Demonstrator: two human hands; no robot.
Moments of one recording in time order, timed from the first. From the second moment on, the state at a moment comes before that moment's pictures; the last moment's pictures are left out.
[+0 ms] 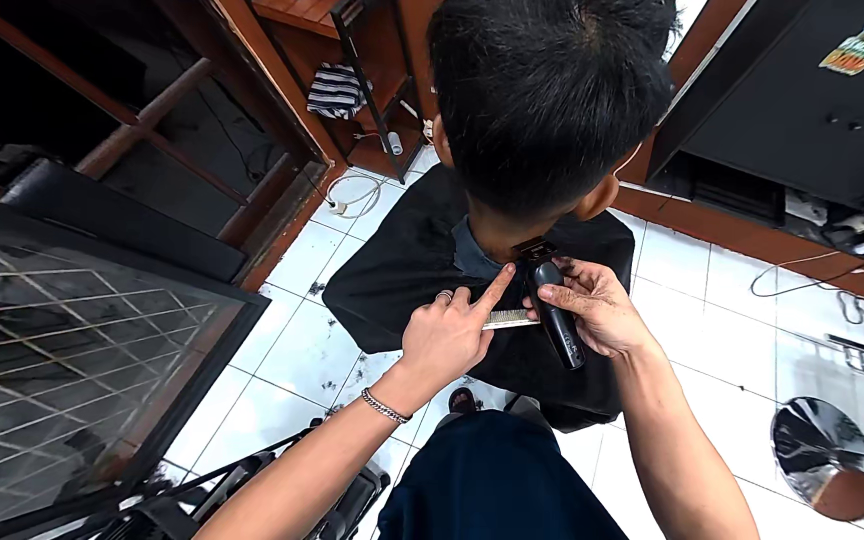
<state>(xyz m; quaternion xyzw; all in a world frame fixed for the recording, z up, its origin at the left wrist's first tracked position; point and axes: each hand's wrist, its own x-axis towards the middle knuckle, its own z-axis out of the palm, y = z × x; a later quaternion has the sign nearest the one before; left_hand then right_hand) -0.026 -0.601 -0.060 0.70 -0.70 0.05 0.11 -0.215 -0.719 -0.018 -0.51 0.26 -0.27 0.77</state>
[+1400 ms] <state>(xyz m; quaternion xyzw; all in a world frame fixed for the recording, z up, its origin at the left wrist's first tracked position) -0.002 -0.596 -0.060 0.70 -0.70 -0.06 0.11 -0.153 -0.664 -0.011 -0.57 0.40 -0.37 0.62</state>
